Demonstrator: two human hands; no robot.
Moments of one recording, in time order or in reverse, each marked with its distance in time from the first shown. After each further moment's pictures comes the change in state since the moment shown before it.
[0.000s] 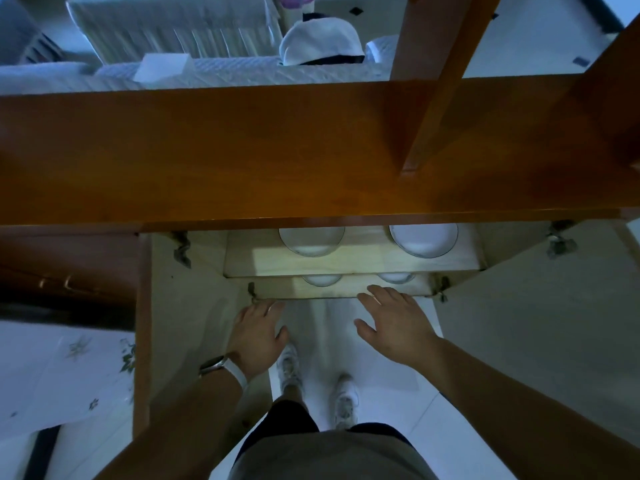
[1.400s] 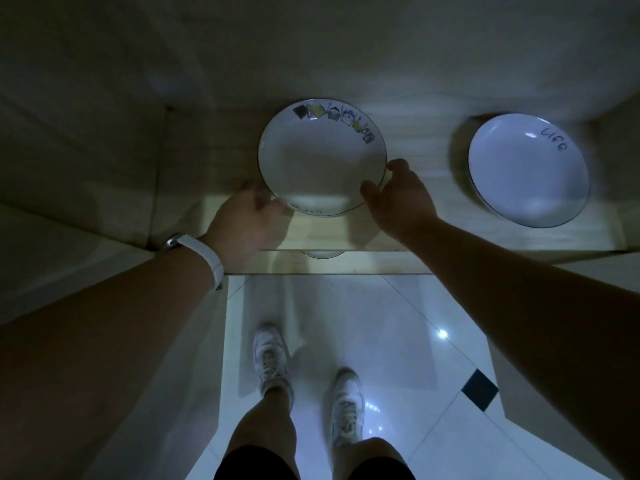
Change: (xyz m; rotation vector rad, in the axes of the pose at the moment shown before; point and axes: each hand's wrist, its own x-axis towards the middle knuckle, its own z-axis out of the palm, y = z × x) left_hand 0.249 -0.078 0.101 -0.661 0.064 -0.218; right_hand 0.290 0.061 0.141 0.511 0.259 0.434
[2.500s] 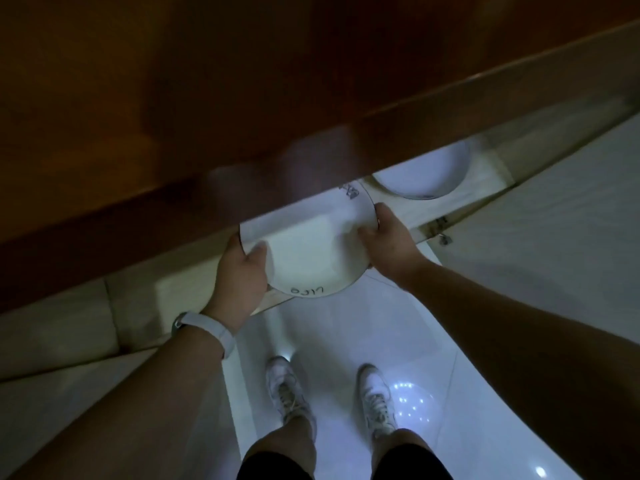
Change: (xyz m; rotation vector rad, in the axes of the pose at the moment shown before) left_hand -0.022 0.067 0.039 -0.415 -0.151 -0.052; right_hand -0.077 0.047 -0.061 0.517 0.102 0.310
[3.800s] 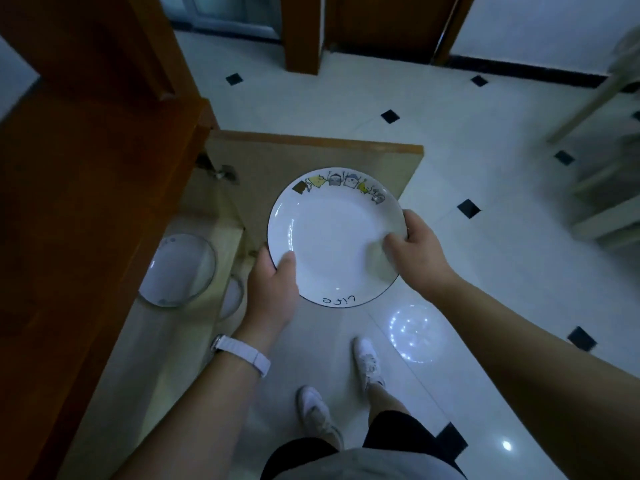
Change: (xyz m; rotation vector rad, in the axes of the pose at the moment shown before) left_hand -0.260 0.205 0.231 0.303 -0.855 0.415; right_hand -0.331 0.009 -0.280 0.444 0.982 0.325
